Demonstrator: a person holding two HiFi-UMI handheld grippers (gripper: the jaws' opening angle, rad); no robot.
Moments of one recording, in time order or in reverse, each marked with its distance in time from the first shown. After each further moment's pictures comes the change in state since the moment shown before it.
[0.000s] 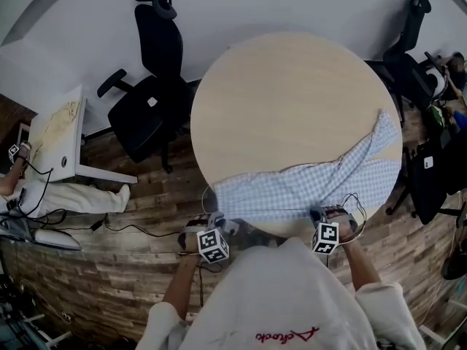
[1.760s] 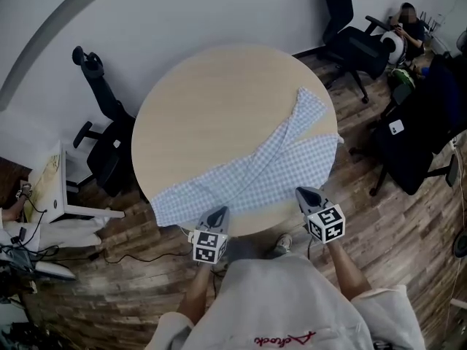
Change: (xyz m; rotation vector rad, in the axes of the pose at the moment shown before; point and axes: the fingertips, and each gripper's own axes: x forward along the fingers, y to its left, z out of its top) left arm -0.026 -0.033 0.331 -0.655 -0.544 0.142; right arm -0.170 -0.046 -0.220 1.204 -0.751 -0.335
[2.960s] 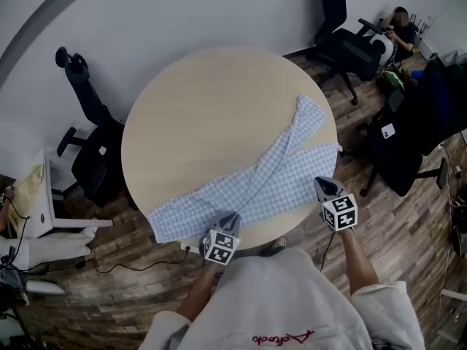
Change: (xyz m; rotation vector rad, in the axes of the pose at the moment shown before) left arm 0.056 0.009 -0.021 0.129 0.157 -0.160; right arm 0.029 -0.082 0.024 -0.092 0.145 -0.209
